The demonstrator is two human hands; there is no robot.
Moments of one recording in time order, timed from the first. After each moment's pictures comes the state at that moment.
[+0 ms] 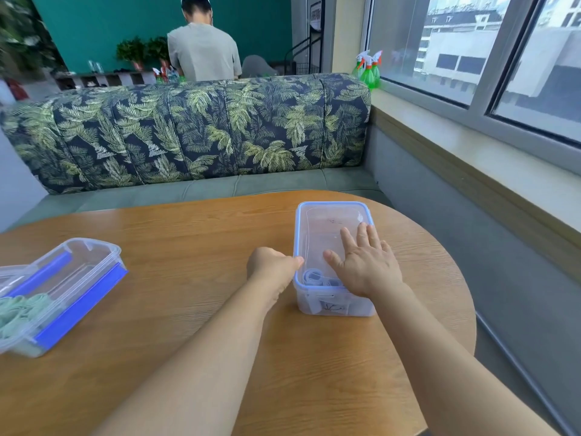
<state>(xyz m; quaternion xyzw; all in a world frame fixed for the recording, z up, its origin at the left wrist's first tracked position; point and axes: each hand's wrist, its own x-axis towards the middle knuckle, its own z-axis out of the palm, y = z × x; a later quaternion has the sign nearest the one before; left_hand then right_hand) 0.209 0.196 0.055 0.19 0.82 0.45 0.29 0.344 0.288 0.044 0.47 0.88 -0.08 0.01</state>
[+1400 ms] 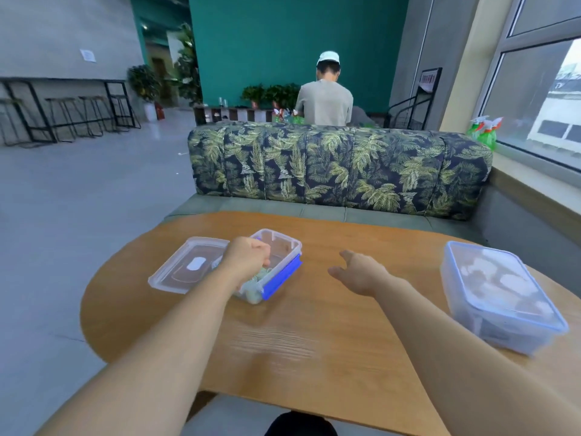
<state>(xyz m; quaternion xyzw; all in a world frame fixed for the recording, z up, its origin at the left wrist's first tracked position) -0.011 -0.103 0.118 0.20 0.81 0.52 0.17 0.134 0.073 0.109 0.34 0.93 -0.17 0.01</state>
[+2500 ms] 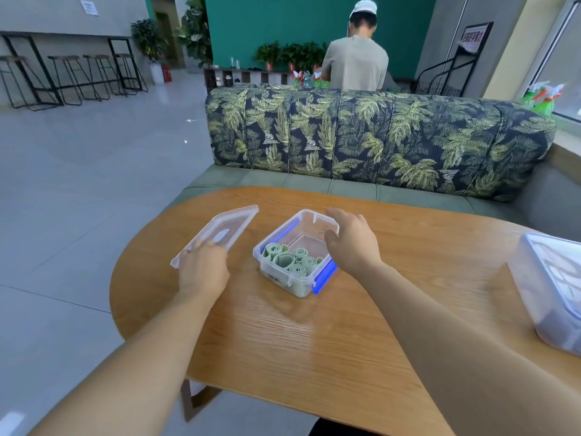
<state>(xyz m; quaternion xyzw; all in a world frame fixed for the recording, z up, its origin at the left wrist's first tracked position) -0.143 -0.191 0.034 0.26 0.96 0.01 -0.14 0.010 0.007 0.090 0.27 0.91 -0.22 -0.22</state>
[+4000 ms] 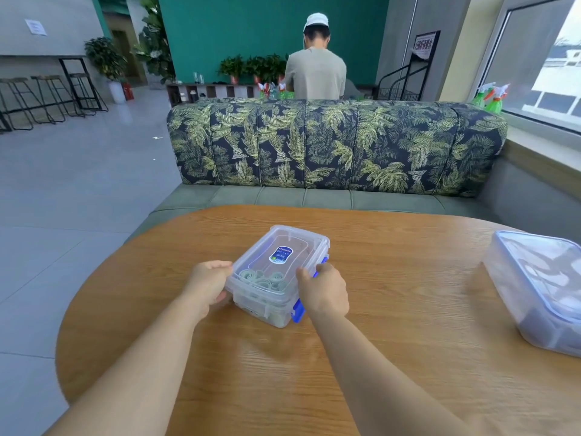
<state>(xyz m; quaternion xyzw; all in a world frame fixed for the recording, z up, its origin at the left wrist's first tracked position) -0.141 -0.130 0.056 0.06 0.78 0.57 0.24 -0.004 -0.011 0.048 0.52 0.71 -0.43 -0.19</state>
